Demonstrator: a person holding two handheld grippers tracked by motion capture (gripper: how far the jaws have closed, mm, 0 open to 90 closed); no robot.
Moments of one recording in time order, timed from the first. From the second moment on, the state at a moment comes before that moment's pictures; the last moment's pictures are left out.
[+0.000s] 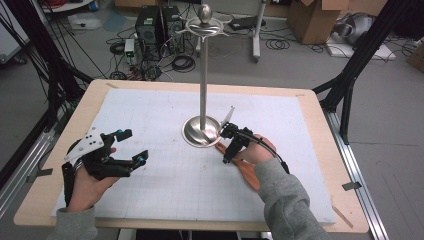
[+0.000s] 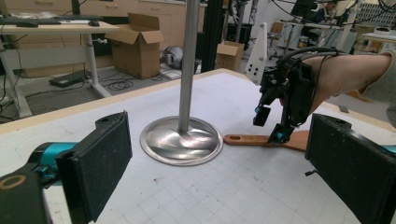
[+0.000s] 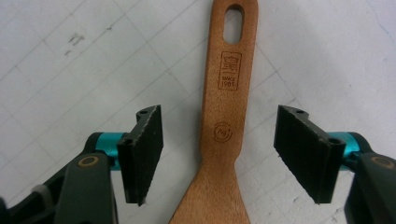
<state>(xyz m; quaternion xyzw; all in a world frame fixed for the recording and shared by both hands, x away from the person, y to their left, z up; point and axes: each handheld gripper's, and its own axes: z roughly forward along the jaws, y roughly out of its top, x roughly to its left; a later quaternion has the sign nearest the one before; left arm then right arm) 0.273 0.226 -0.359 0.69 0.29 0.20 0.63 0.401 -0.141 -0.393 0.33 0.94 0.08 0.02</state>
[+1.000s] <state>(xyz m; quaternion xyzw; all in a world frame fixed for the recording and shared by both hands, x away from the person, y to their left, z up) 0.268 0.224 -0.354 0.70 0.29 0.20 0.62 0.409 -0.135 -0.405 0.35 0.94 0.05 0.01</state>
